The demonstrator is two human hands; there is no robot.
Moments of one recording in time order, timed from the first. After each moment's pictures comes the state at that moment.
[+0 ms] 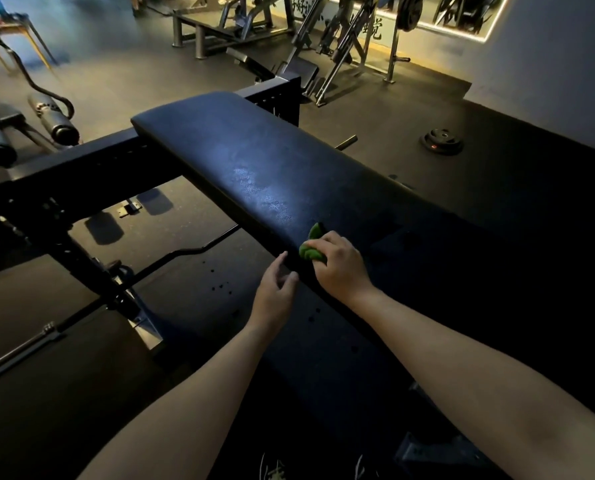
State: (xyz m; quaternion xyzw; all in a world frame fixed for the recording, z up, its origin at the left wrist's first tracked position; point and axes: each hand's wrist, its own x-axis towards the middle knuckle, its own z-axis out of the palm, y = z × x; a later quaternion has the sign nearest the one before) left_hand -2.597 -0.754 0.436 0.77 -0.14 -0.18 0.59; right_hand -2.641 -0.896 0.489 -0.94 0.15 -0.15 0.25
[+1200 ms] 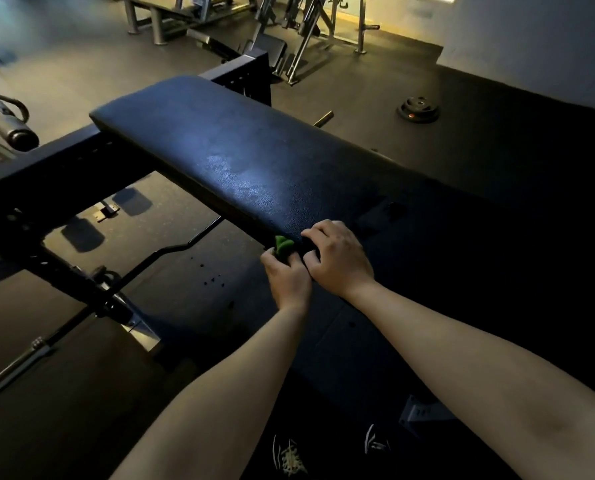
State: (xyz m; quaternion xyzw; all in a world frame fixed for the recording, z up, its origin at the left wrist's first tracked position) left_hand -2.624 -0.811 0.437 0.77 0.05 -0.14 0.62; right_hand -2.664 -0.896 0.471 -0.96 0.15 -0.19 0.16
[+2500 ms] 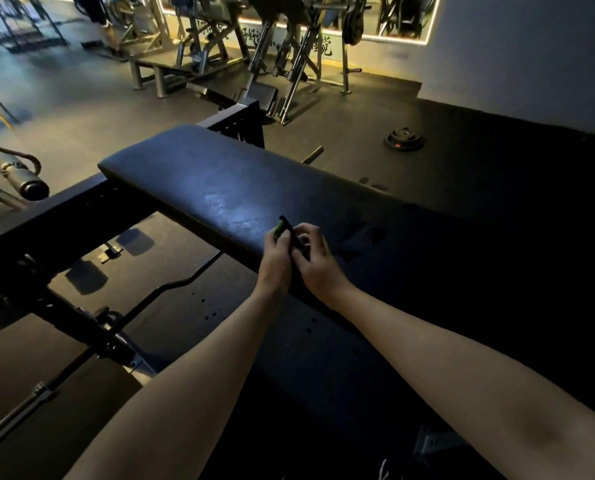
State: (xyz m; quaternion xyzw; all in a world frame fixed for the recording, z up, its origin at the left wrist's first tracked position) left_hand -2.596 -0.807 0.516 0.68 -0.16 -0.23 0.67; right_hand -2.664 -0.885 0.509 -0.80 0.19 -0.20 0.54
